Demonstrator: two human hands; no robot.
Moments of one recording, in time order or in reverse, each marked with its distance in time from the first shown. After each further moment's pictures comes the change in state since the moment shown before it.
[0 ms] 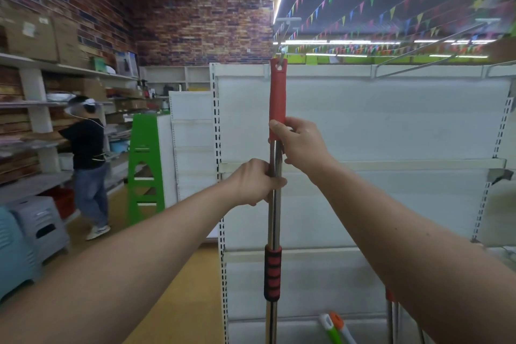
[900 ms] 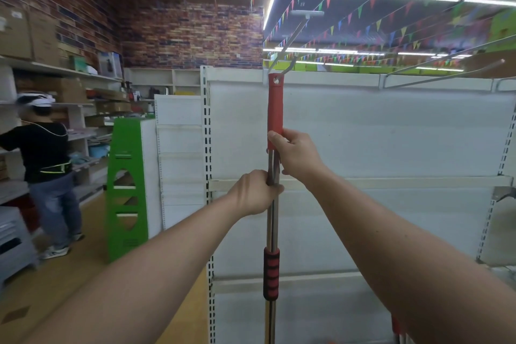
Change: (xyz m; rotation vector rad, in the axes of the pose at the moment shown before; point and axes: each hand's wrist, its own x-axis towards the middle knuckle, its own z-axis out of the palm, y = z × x) left_hand 0.099 -0.037 0.008 0.037 0.070 0.038; right_hand 0.070 0.033 0.026 -0.120 0.015 0.054
